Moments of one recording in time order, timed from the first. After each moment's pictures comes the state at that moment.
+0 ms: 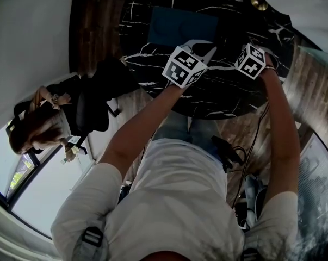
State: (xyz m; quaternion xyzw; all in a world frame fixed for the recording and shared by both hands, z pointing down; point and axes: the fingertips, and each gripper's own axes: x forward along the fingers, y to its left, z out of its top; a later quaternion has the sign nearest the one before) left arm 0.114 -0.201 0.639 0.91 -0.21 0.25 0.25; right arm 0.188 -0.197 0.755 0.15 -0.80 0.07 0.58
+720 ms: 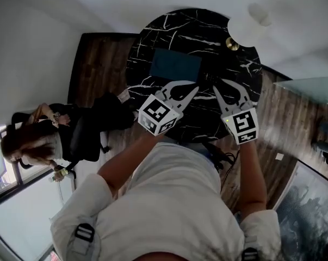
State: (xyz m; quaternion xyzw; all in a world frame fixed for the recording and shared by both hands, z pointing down) left arm 0.082 -0.132 0.415 0.95 -0.24 0.10 0.17; right arm 0.135 -0.137 0.430 0.42 -0.88 0.06 0.22
